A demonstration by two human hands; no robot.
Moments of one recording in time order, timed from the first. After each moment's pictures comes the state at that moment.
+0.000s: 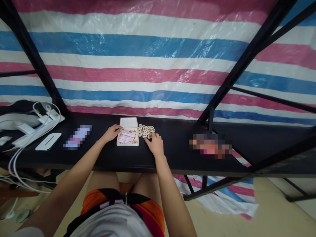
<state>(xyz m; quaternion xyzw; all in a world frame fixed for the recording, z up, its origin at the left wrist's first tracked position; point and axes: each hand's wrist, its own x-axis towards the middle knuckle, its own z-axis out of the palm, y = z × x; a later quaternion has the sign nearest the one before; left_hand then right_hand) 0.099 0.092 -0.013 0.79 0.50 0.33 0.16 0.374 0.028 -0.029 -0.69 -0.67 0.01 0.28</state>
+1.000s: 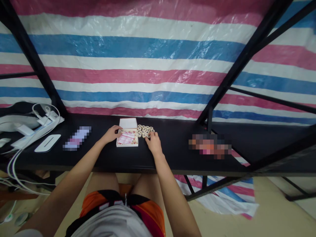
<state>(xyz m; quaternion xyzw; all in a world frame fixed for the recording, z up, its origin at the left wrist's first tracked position) 0.098 0.091 -0.013 0.78 0.49 0.33 0.20 0.372 0.043 -0.033 -0.65 -0.67 0.08 0.35</state>
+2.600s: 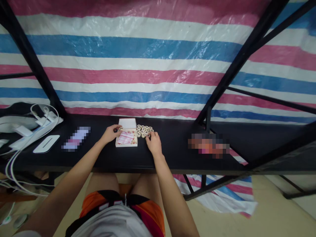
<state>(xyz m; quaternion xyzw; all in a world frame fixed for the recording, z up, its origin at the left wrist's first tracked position) 0.106 0.082 -0.002 0.77 0.48 0.39 0.17 0.374 0.039 -0.033 -0.63 -0.66 0.06 0.40</state>
